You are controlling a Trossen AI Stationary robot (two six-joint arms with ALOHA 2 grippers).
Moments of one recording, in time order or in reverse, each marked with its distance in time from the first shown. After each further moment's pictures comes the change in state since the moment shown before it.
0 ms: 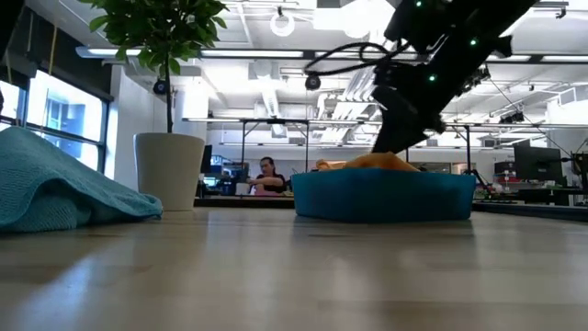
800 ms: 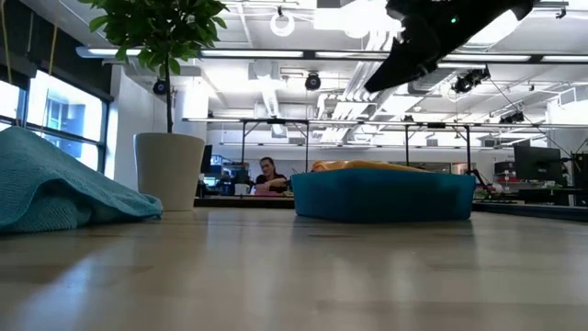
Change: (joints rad) left arm -0.178 -0.150 0.000 0.123 -0.423 -0.254; right arm 0.064 -0.227 0.032 0.061 -0.041 -0.455
